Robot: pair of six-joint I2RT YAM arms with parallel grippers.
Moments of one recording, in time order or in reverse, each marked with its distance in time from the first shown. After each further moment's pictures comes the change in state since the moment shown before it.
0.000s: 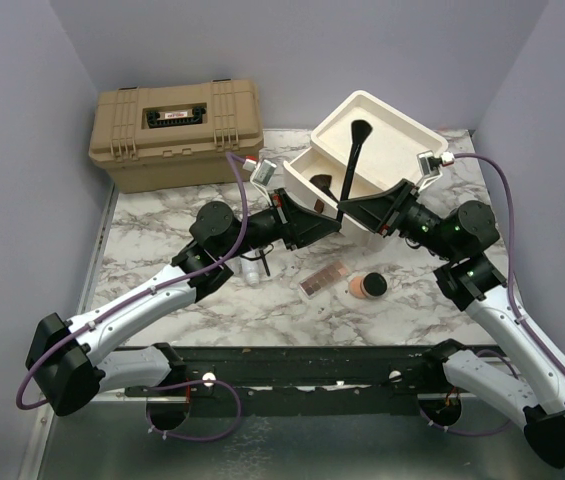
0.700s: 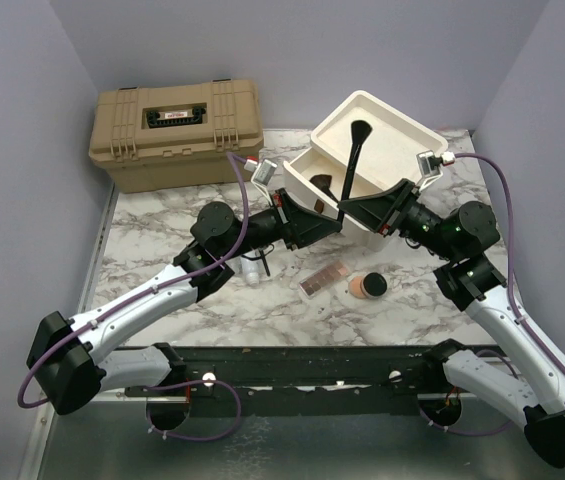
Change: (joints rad) left arm 0.000 0.008 -0.005 0.023 0.008 -0.034; right arm 0.005 -0.001 0.000 0.016 0.001 0.045
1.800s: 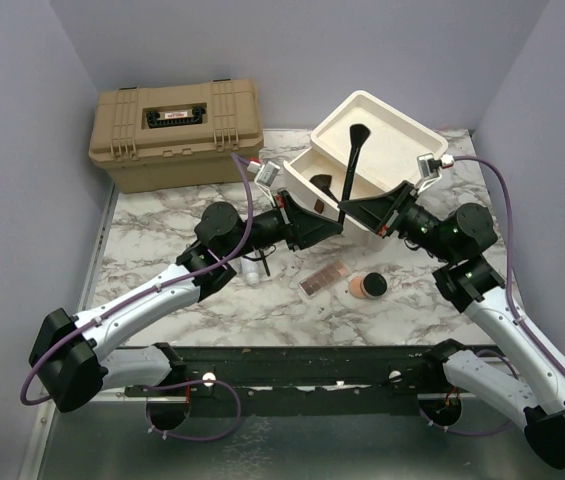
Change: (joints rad) left arm 0.000 0.019 -0.011 -0.001 -0.001 0.003; right arm 0.000 -0.006 -0.024 -0.003 0.017 -0.016
